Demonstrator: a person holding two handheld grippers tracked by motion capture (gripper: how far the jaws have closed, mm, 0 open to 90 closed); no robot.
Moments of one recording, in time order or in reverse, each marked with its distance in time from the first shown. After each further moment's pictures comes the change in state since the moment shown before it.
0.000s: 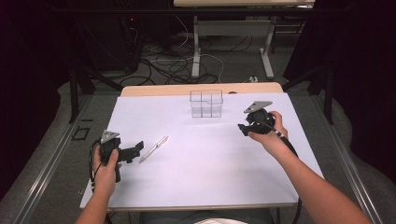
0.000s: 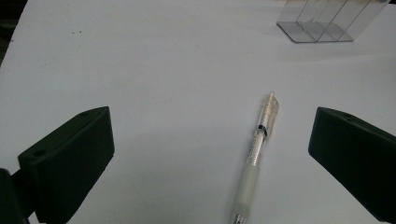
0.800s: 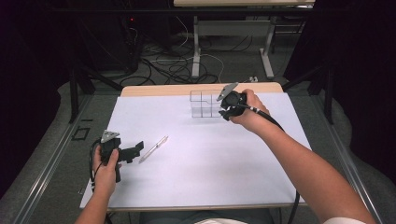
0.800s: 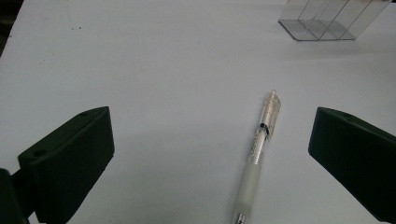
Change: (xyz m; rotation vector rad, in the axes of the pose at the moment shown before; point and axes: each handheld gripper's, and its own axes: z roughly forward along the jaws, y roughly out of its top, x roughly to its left) left arm 0.001 -0.001 0.002 0.007 -0.001 -0.009; right arm 0.018 0.087 0.024 0.047 0.075 -0.321
